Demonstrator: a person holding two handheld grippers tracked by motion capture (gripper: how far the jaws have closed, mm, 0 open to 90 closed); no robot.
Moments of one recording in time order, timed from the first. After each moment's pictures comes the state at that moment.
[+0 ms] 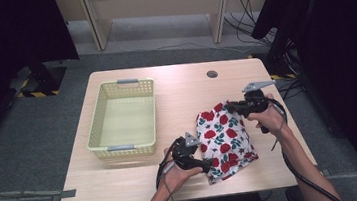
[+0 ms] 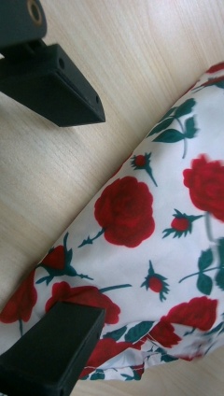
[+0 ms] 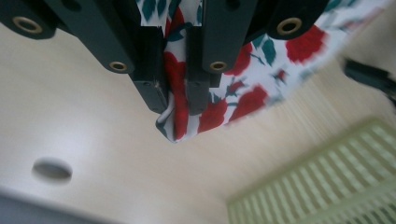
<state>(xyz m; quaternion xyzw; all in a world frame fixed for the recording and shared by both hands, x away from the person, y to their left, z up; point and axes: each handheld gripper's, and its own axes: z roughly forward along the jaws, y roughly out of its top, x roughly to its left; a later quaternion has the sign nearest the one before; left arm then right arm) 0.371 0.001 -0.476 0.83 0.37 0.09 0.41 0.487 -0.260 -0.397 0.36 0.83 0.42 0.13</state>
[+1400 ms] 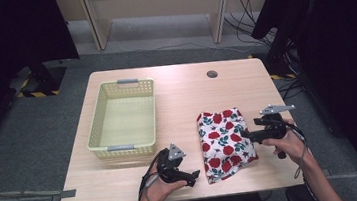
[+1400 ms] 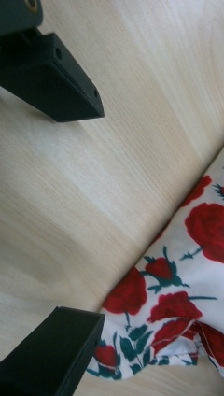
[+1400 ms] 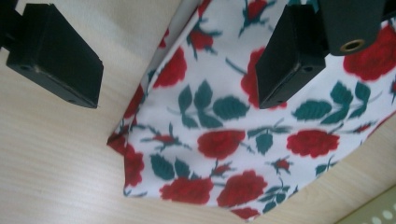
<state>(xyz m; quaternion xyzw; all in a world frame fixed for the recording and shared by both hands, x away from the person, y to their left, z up) 0.340 0.048 -0.484 0.83 0.37 0.09 0.41 0.424 -0.303 -0.438 0.44 0.80 0.38 0.14</state>
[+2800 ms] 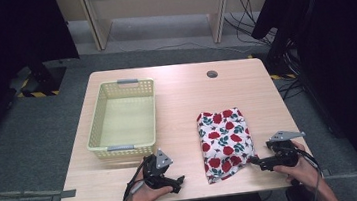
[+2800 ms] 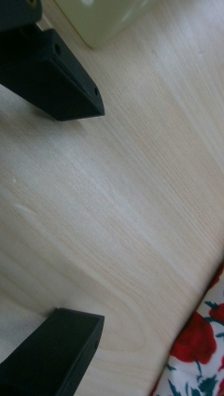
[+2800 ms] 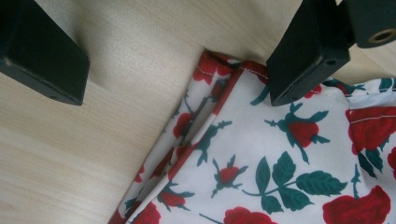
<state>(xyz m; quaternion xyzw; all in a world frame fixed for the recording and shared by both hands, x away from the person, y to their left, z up) 0.324 0.086 -0.487 0.85 0.36 0.14 0.37 0.359 -0.324 -0.472 0.45 0.82 0.34 0.13</state>
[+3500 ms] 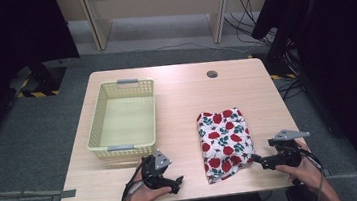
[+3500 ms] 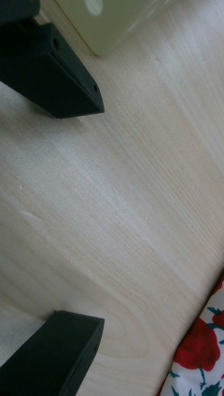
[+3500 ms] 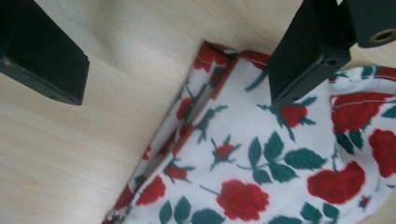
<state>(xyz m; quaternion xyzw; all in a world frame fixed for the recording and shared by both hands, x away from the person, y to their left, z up) 0.325 0.089 -0.487 0.84 0.36 0.15 0.37 0.354 -0.326 -0.462 0.44 0.81 0.36 0.15</state>
